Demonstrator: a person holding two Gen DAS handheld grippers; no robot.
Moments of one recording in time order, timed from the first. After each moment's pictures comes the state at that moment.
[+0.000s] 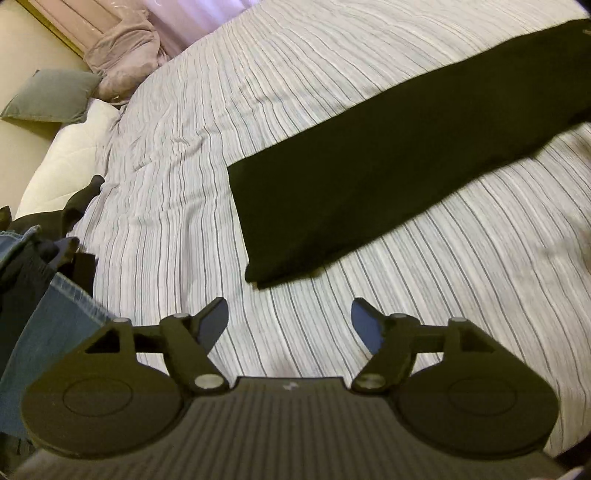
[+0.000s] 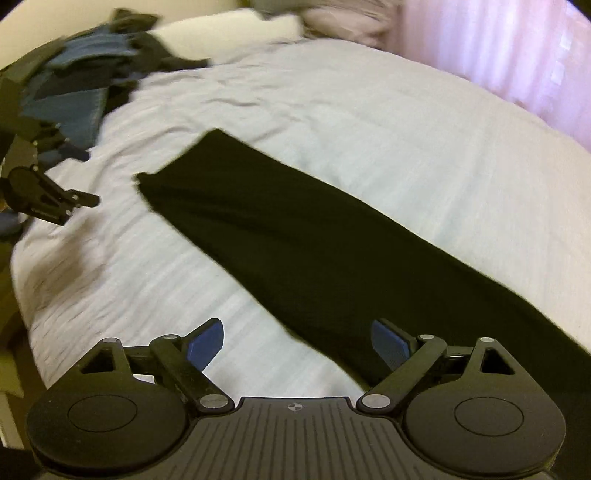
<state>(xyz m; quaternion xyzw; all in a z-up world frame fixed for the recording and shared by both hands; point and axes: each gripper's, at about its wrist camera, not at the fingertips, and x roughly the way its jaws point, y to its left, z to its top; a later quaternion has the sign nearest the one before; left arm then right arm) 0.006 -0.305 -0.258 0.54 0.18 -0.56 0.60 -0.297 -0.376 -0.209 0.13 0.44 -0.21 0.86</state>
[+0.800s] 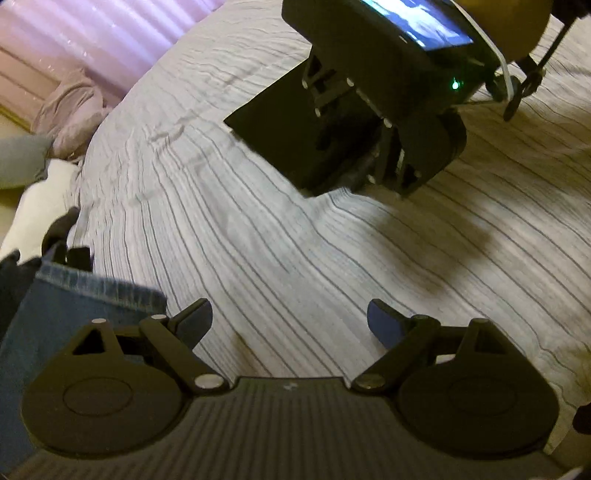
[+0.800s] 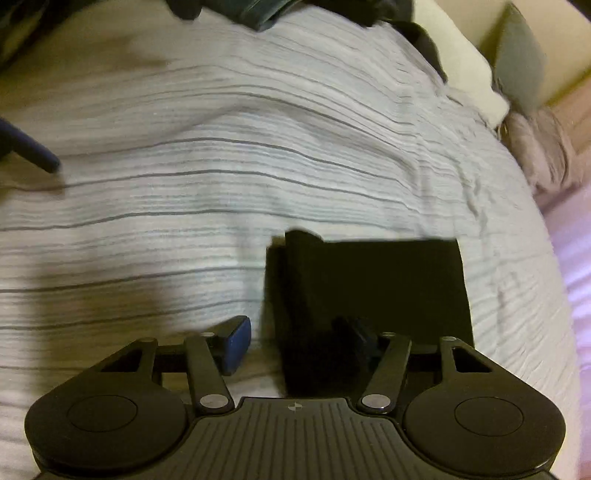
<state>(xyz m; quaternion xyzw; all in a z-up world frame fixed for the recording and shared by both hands) 0.153 -0.261 -0.314 0.57 0.07 -0.64 0.50 0.055 -0.266 -0.366 -0.21 0.51 -0.08 0.83</state>
